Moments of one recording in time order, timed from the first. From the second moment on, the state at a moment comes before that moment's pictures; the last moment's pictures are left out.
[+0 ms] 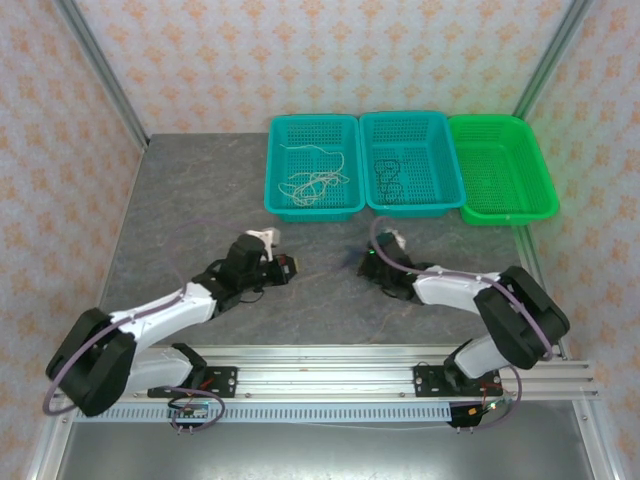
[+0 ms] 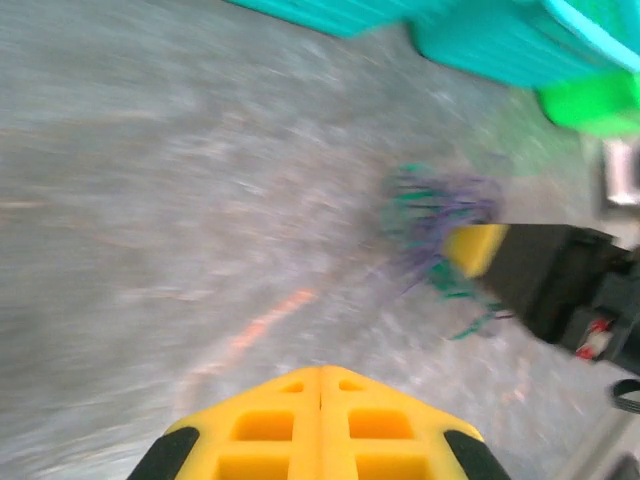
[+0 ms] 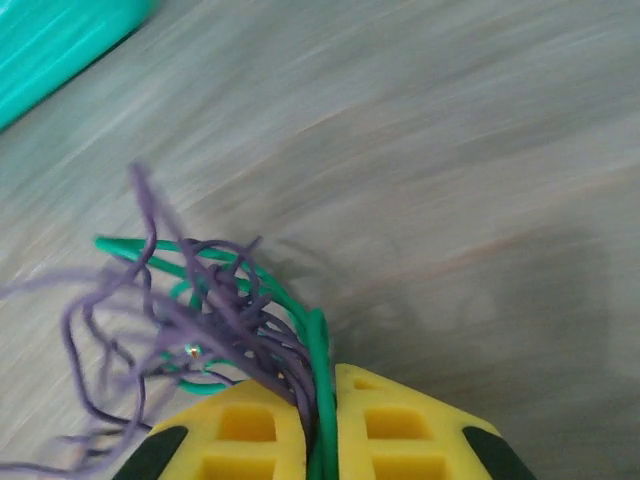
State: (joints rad) left arm -0.52 1.17 0.48 0.03 0.16 -0.75; right arm 0.57 1.44 0.54 0.00 0.15 0.95
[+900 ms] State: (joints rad) left arm -0.58 1.31 0.50 0.24 0.30 -0.80; right arm 0.65 1.56 0.63 0.07 -0.21 0.88
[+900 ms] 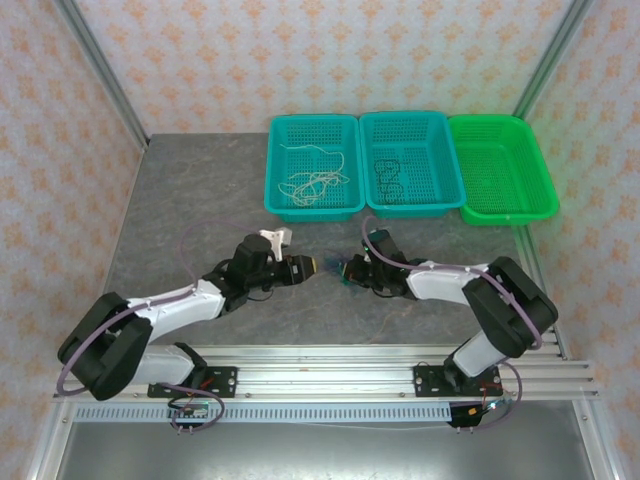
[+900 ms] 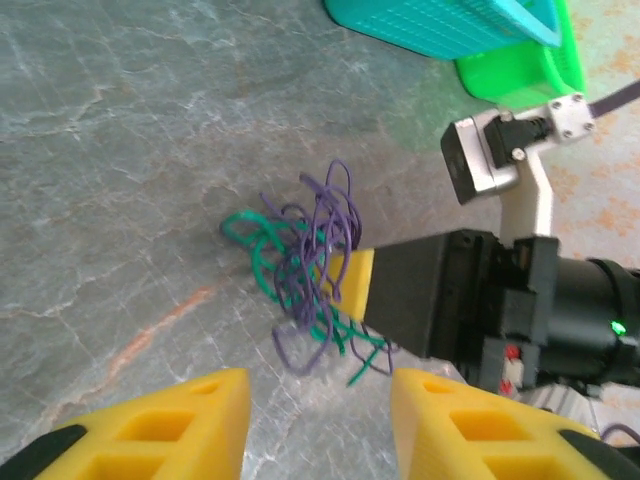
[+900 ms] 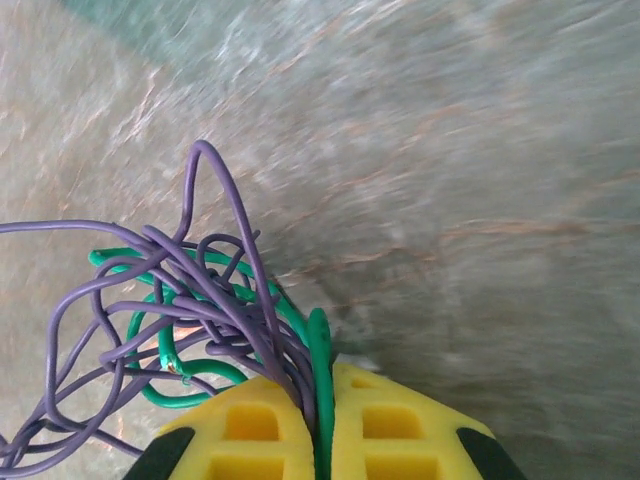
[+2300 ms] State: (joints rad) left arm -0.32 1.09 0.45 -0.02 0.26 -0.76; right arm 0.56 1.47 0.64 -0.11 0.11 1.07
